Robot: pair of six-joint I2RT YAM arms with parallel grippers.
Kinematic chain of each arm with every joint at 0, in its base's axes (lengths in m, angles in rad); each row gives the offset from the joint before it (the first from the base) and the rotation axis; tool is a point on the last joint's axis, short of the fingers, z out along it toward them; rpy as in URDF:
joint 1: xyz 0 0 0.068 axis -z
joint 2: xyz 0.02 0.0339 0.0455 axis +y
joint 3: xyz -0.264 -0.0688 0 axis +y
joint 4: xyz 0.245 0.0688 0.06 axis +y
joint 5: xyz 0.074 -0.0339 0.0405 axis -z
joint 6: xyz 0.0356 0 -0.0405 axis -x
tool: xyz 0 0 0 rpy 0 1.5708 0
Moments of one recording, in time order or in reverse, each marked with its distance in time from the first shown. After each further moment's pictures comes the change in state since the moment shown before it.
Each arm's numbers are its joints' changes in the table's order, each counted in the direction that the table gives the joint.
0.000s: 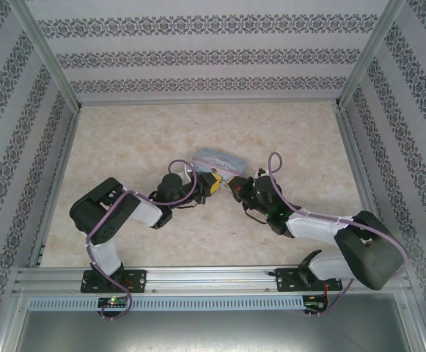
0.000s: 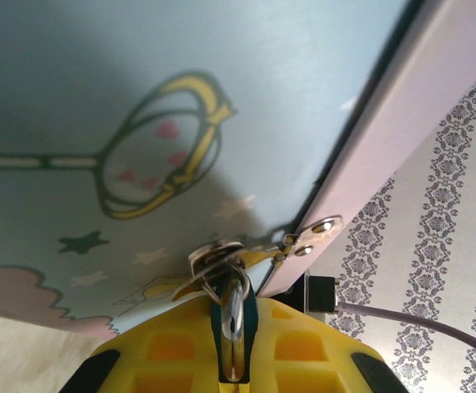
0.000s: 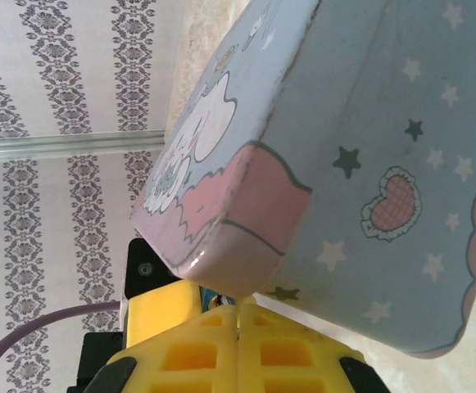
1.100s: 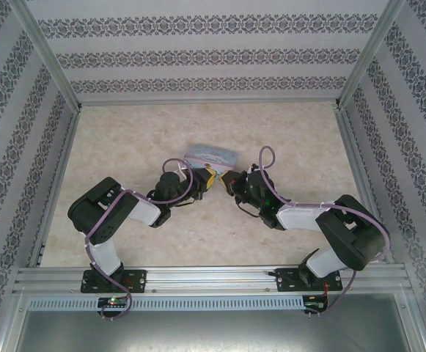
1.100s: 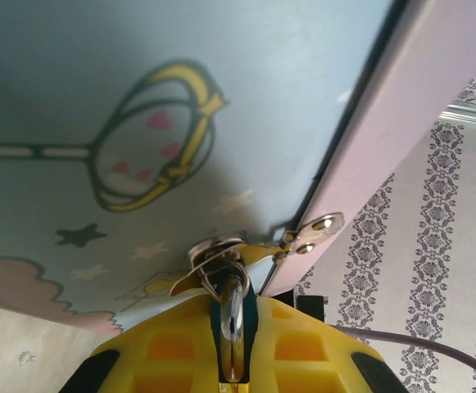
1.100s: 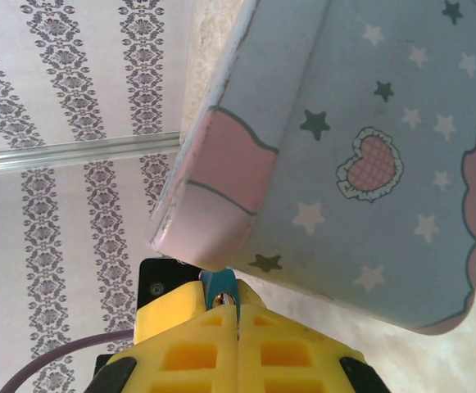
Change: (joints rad) left arm -0.020 -0.009 0.002 0.016 -0.095 -0.001; right arm 0.000 0.172 -0.078 -0.133 -0.017 -0.063
